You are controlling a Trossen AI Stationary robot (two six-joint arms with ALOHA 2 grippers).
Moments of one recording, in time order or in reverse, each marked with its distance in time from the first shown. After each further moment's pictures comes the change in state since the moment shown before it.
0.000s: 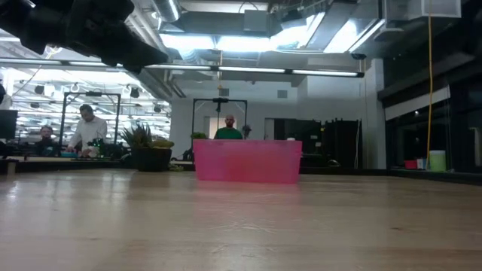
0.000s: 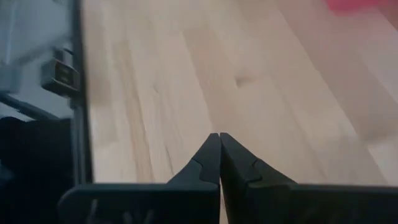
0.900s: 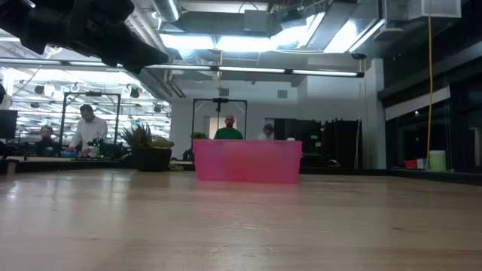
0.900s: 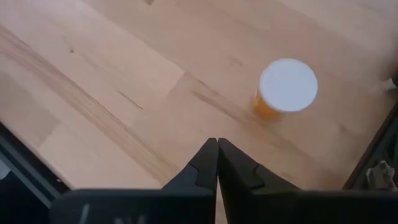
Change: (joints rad) left arm 0.000 0.000 0.000 0.000 -0.007 0.002; right arm 0.405 0.647 0.583 -0.781 -0.028 1.193
